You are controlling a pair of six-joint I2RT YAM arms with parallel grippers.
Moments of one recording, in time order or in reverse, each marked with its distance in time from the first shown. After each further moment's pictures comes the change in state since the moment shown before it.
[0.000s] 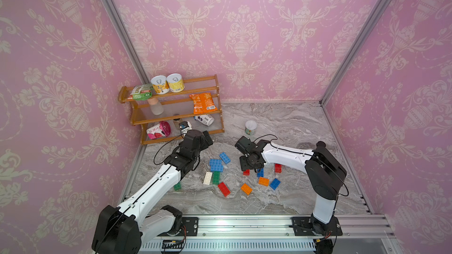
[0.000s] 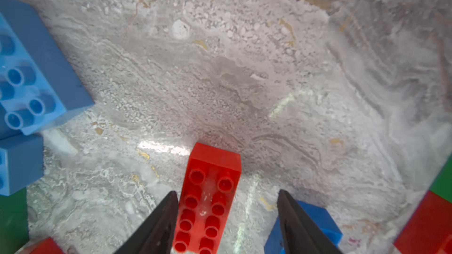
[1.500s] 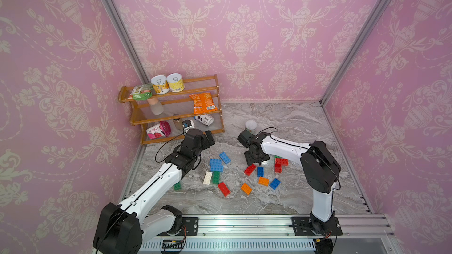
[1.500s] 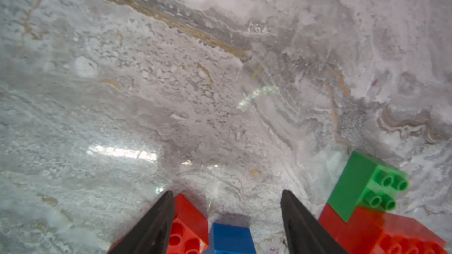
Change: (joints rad) left arm 0.000 0.011 0.006 0.029 0.045 0.030; right arm -0.085 0.065 0.102 -0.156 0.123 -0.156
